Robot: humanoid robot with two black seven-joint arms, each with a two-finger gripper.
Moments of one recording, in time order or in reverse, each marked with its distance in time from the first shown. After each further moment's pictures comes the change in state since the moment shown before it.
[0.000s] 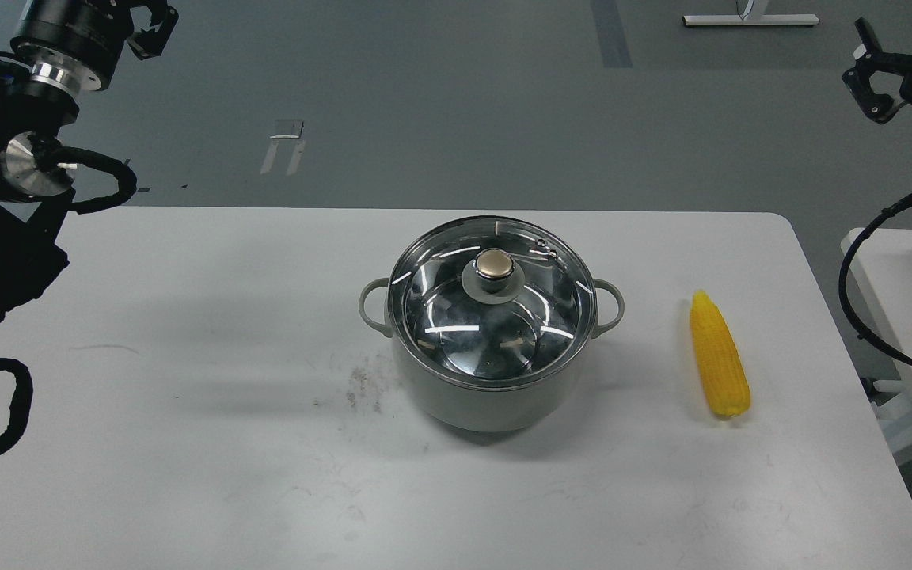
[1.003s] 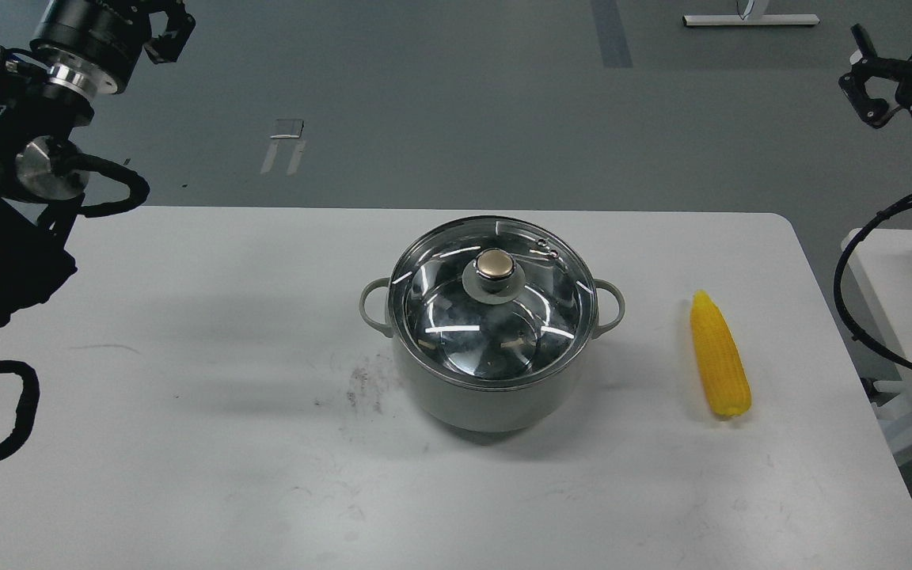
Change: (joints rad) left arm 0.010 0.017 0.080 -0.142 0.101 0.000 -0.011; right arm 0.002 0.003 0.004 -0.003 0.004 0.000 -0.002
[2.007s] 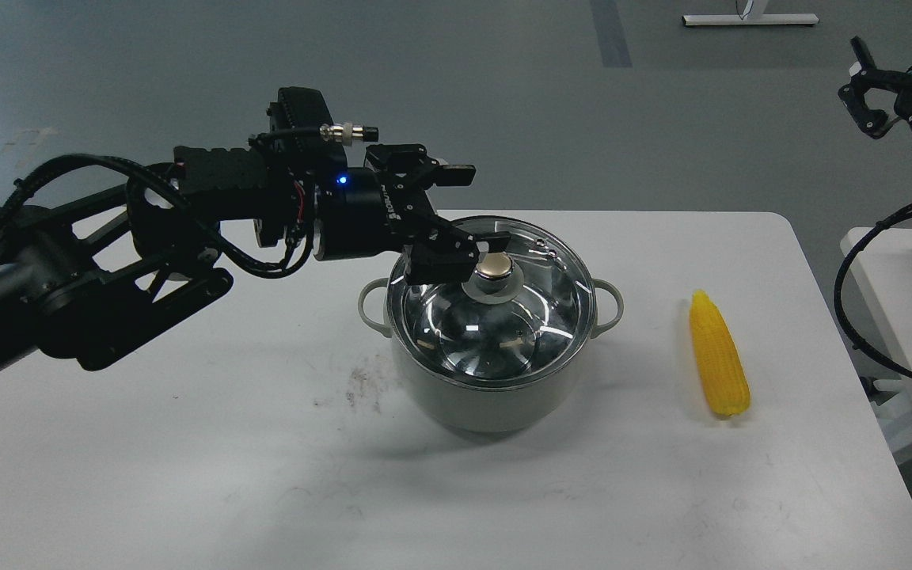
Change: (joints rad) left arm 0.057 0.064 0.351 -0.781 1.788 0.255 -0.077; right arm -0.023 -0.001 -0.001 0.011 0.000 0.000 0.000
